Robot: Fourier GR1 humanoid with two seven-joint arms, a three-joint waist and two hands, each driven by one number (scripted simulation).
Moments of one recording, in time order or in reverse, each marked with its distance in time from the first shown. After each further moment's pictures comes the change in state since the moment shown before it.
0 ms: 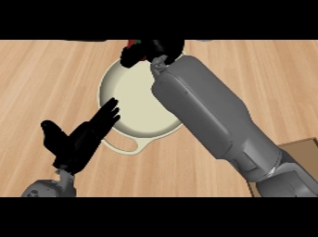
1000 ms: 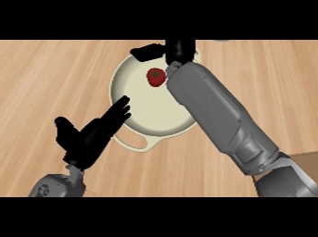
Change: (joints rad) left arm -0.050 -0.031 -0.030 0.018 -0.018 -0.028 0.008; right arm 0.026 0.001 -0.068 0.245 -0.511 -0.402 -0.401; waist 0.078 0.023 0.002
